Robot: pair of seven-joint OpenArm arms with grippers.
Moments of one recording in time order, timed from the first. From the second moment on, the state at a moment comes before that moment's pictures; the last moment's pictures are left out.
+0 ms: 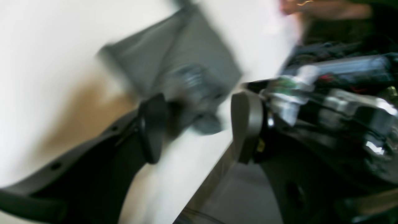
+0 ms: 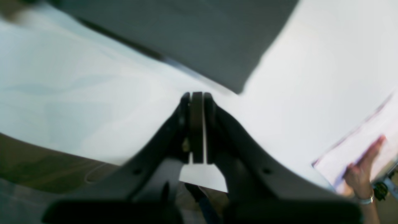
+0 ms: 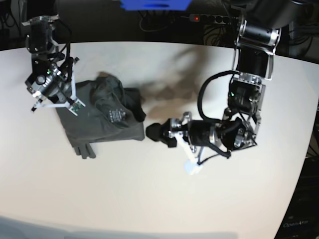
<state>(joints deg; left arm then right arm) -16.6 -8.7 11.7 80.1 -62.2 -7.6 72.1 -10.4 17.9 0.6 108.5 -2.8 40.7 -80.8</state>
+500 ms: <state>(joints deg) -18.6 -5.3 22.4 79.0 -57.2 -7.8 68.5 -11.2 17.8 0.6 107.9 -2.8 40.6 -80.6</state>
